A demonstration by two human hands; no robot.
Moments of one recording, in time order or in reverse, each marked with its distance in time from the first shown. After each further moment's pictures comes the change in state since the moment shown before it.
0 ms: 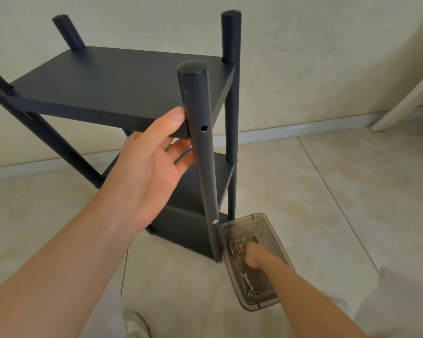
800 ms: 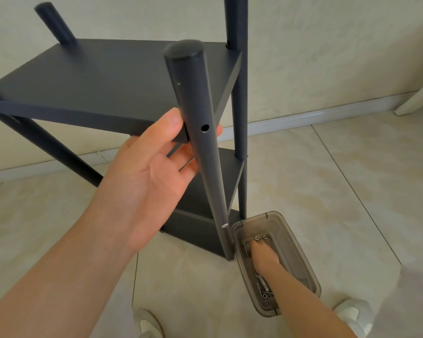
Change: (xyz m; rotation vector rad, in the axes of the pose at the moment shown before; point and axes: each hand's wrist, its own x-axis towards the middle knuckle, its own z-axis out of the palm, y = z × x) left_hand -0.003 -0.004 -0.005 -0.021 -0.150 0.001; right_hand 0.016 -0.008 0.032 -0.155 0.153 -0.012
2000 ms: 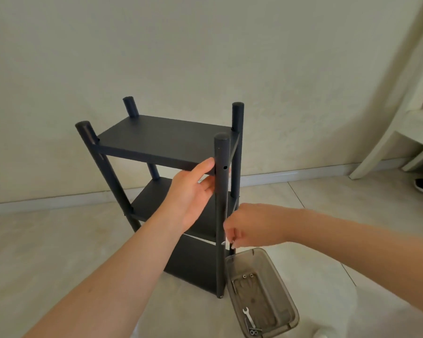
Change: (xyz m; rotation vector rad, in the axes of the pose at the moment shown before) left_hand 0.004 0.007 0.011 -0.032 0.101 -0.067; right_hand -0.237 -0.101 -0.294 -0.426 0.126 -0.785
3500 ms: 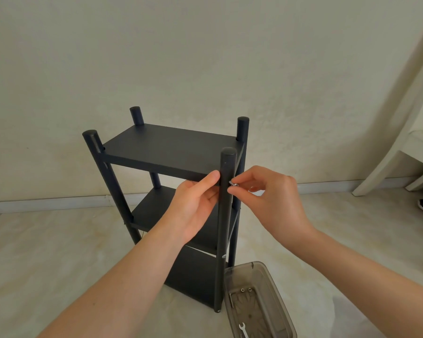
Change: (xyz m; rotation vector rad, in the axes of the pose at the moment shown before) left_hand -0.006 0.000 0.005 -0.016 -0.102 0.079; right_hand -0.024 -0.030 -0.037 0.599 1.026 0.253
